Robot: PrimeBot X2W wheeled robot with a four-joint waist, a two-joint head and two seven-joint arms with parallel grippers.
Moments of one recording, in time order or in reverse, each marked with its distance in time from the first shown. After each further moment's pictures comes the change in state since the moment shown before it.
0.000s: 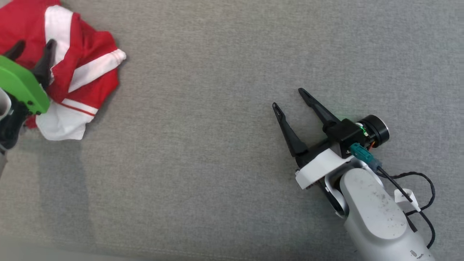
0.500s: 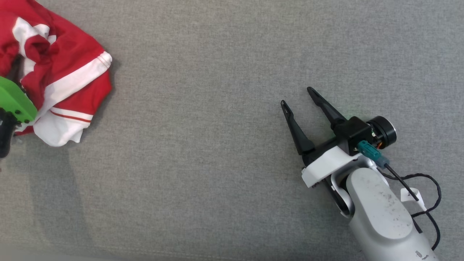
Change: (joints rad) left arm 0.005 -0.012 -0.036 0.153 -0.075 -0.002 -0.075; right arm 0.002 -0.003 -0.029 -0.003 0.016 0.000 0.000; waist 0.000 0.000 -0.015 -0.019
